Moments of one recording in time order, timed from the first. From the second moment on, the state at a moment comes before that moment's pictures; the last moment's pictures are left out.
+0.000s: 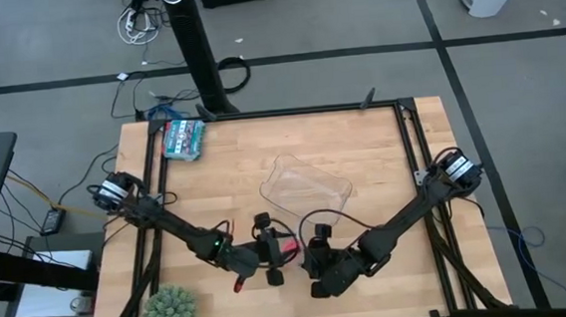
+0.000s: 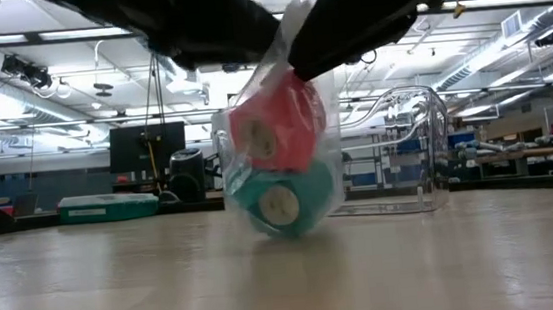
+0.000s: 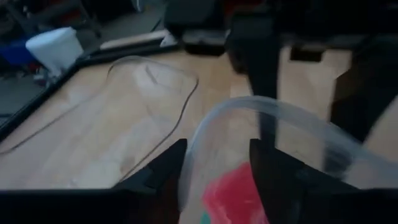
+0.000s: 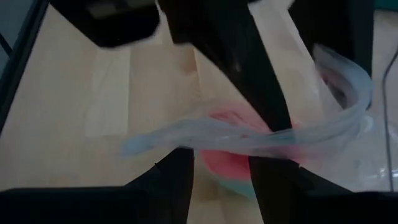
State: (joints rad) left arm -0.52 1.77 0.93 0.41 -0.71 -0.09; right arm 0.59 1.88 1.27 -0.23 0.63 0.45
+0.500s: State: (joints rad) left arm -0.54 1.75 0.93 0.41 -0.99 0.08; right arm 0.56 1.88 1.27 -0.22 0.60 0.45
